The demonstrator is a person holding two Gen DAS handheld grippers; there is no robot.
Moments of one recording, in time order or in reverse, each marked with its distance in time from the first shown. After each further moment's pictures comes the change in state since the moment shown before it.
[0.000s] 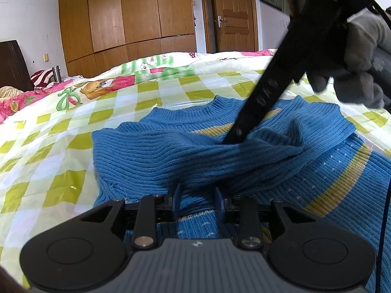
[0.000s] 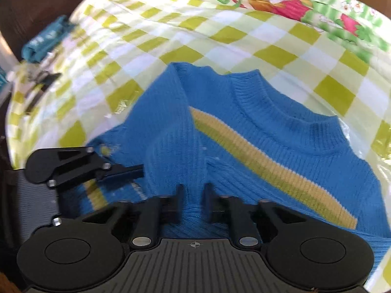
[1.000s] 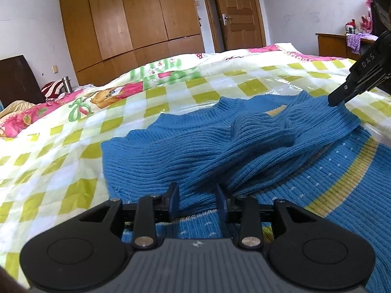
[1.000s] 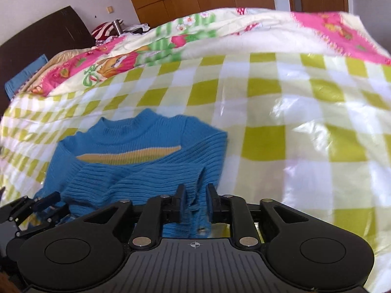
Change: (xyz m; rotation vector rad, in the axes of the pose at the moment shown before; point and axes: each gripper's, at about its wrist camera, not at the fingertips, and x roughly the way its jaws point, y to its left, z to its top) left arm -0.007 -0.017 0.005 0.059 0.004 0.096; right arm -0.093 -0.091 -0.145 0.585 -0.350 -0.240
